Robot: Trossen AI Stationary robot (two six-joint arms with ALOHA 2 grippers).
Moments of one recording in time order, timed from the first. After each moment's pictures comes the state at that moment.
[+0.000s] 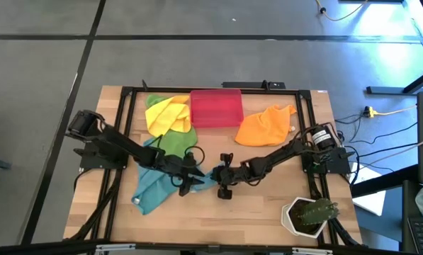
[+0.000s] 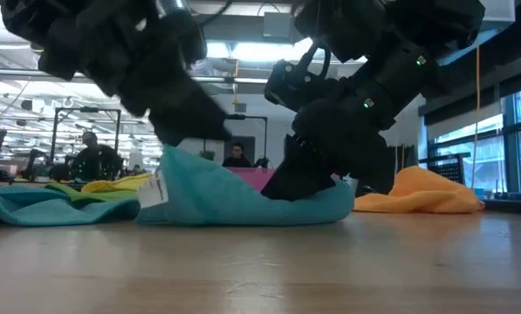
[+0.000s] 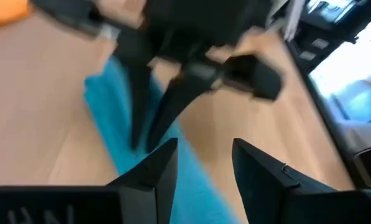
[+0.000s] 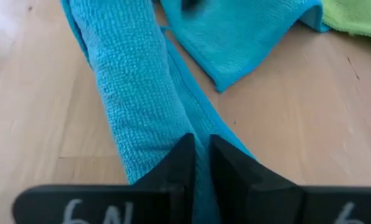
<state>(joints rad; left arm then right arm) -0.28 1.59 0.59 0.53 -0.07 -0.43 0.28 1.99 1.00 0.19 0.29 0.19</state>
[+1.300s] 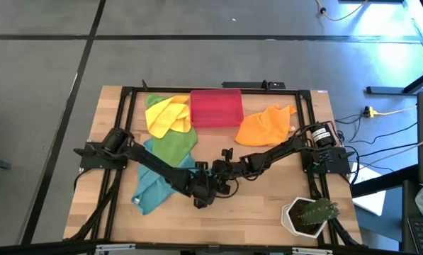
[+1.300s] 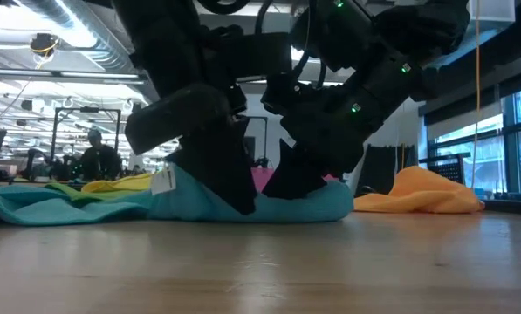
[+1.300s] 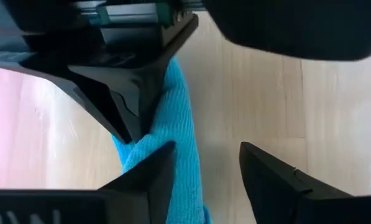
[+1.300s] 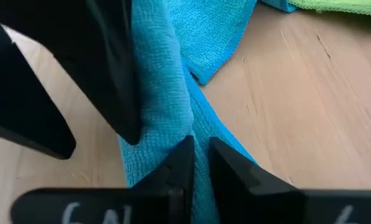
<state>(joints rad) -0.40 2.02 1.33 -0.49 -0.45 -0.28 0.24 1.99 1.00 0.15 0.26 0.28</state>
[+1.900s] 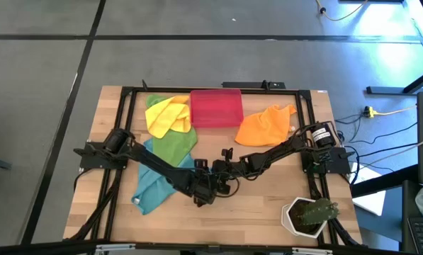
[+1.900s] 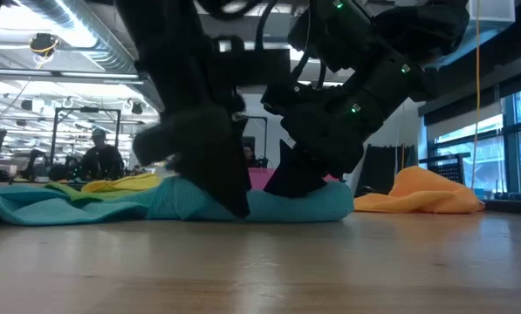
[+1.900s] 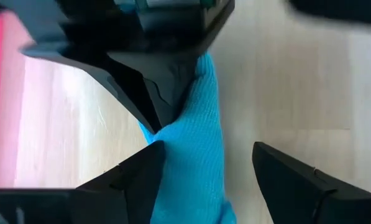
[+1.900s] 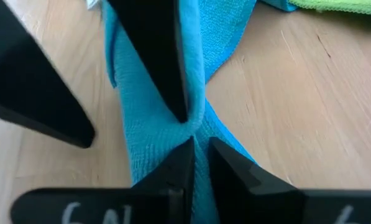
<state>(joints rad) -0.39 2.04 1.36 -0.57 -0.51 -0.28 0.24 1.99 1.00 0.14 0.26 0.28</state>
